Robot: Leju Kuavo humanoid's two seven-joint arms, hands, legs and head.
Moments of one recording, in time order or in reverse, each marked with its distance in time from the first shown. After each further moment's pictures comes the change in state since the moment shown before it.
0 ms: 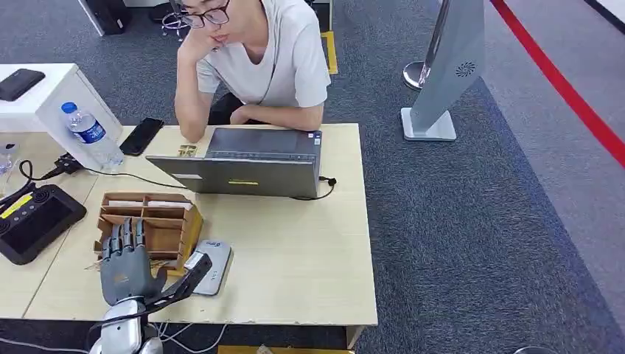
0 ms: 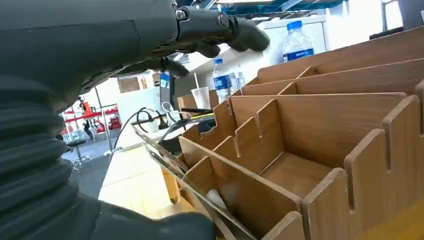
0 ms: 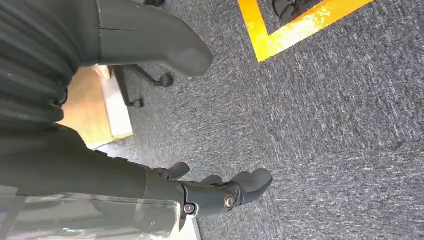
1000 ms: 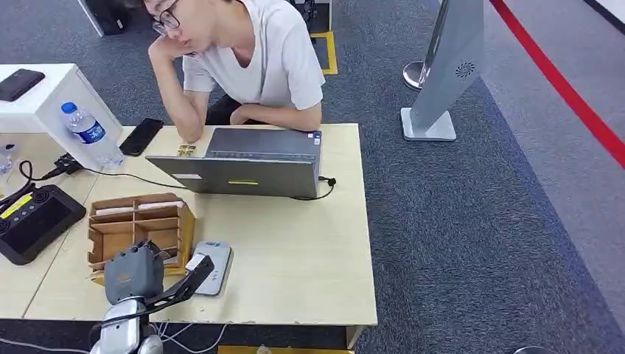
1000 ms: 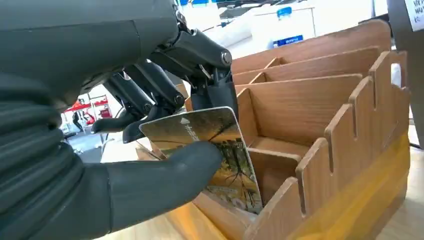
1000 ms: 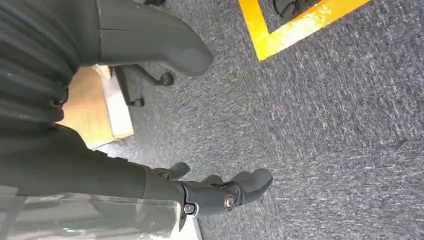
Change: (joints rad) left arm 0.004 -0.060 0.080 -0.009 0.000 -0.040 -0.080; right arm 0.000 -0.002 0.000 0.000 0.003 -0.002 0.004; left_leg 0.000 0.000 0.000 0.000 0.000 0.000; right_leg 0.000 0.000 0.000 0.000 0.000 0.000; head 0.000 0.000
